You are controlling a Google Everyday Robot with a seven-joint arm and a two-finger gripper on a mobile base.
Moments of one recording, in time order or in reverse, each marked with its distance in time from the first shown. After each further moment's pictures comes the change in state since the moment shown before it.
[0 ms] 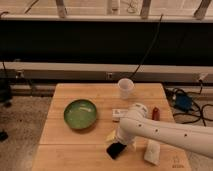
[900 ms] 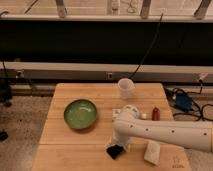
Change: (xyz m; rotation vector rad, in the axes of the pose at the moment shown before) arm -0.001 -0.003 0.026 -0.060 -0.027 -0.005
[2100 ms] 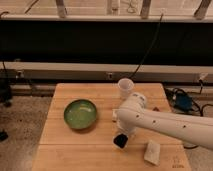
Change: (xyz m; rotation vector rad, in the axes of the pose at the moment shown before) arm 0.043 0.030 -0.096 0.004 0.132 0.124
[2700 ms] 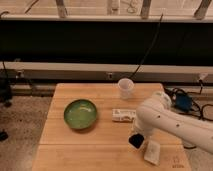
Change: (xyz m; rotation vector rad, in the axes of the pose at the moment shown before) arm -0.005 0.083 -0.016 -0.029 0.002 0.092
